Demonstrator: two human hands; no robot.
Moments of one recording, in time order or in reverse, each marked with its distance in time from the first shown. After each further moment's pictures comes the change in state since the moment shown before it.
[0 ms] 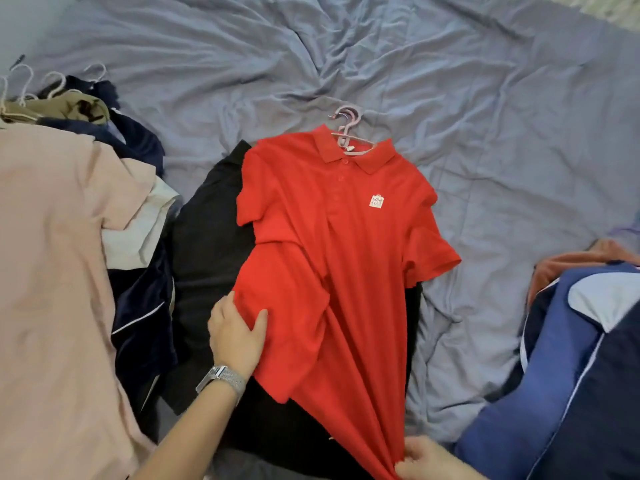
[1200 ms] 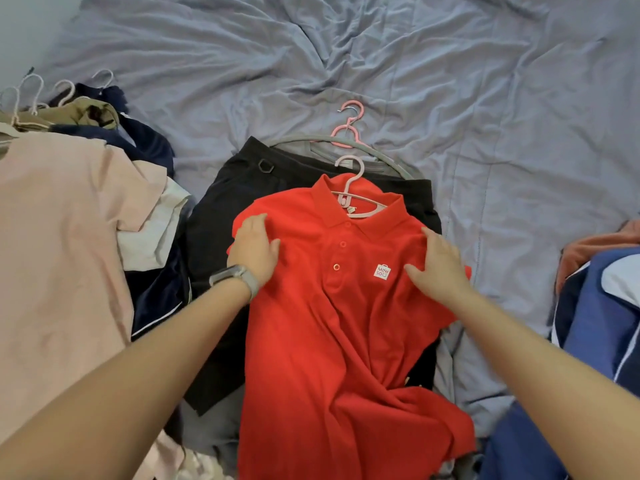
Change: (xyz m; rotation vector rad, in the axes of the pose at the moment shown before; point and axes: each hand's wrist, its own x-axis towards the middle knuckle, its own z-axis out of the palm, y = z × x) left_hand 0.111 0.058 -0.019 0.190 -0.070 0.464; right_hand 0.026 -0.199 -0.121 -0.452 0.966 -0.338
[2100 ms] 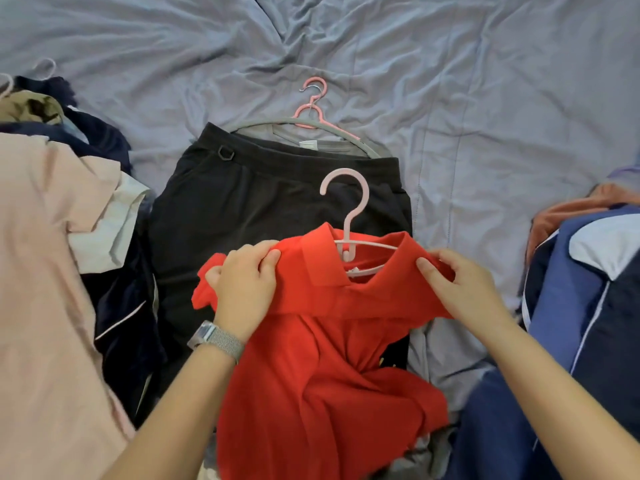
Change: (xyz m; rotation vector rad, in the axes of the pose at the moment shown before) left_hand -0.088 0.077 -0.006 -0.057 0.051 -0.029; right_hand -0.087 0.026 -0.057 0.349 0.068 0.040
